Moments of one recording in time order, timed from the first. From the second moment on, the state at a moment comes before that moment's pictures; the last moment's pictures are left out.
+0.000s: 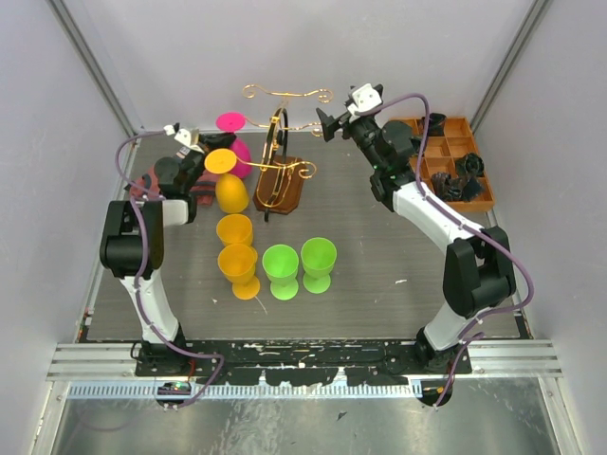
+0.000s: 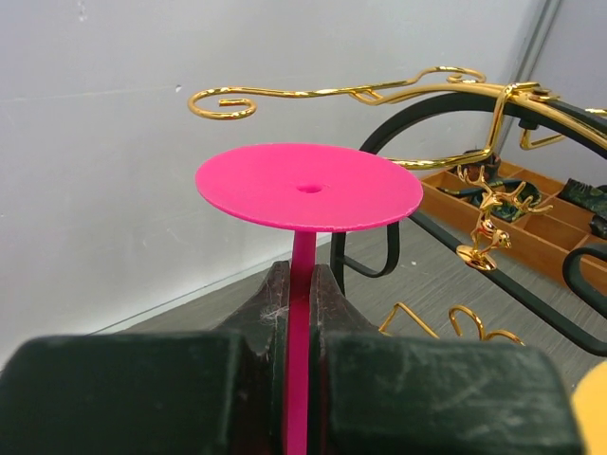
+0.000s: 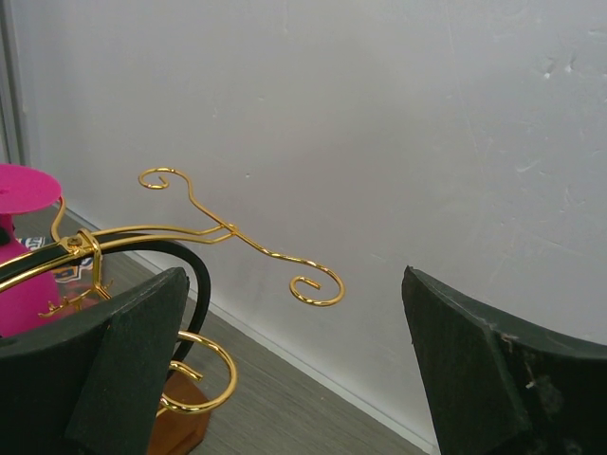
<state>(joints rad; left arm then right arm) -0.04 1.97 1.04 1.33 0.58 -0.33 0.38 1.65 1.28 0.70 -0.18 -0.25</state>
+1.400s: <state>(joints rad) 0.12 1.65 1.10 0.85 0.31 -0.18 0.34 1.38 1.36 -0.14 -0.14 -0.02</state>
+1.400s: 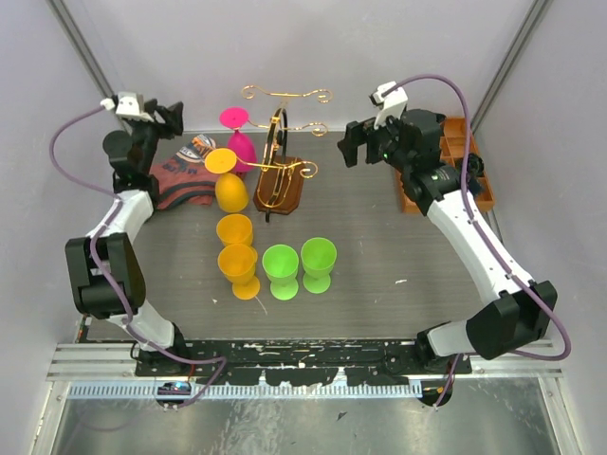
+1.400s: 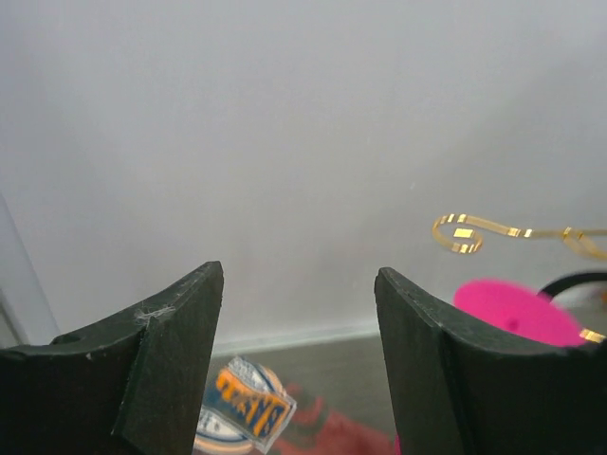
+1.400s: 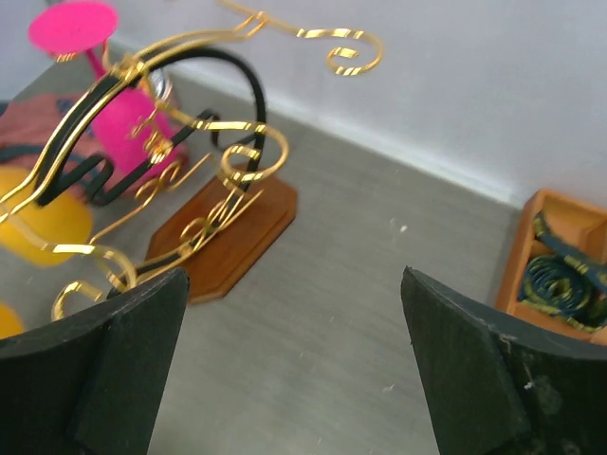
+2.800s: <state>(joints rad) -0.17 1.63 1.63 0.28 0.25 0.09 0.61 1.43 1.21 -0.76 -0.32 -0.04</state>
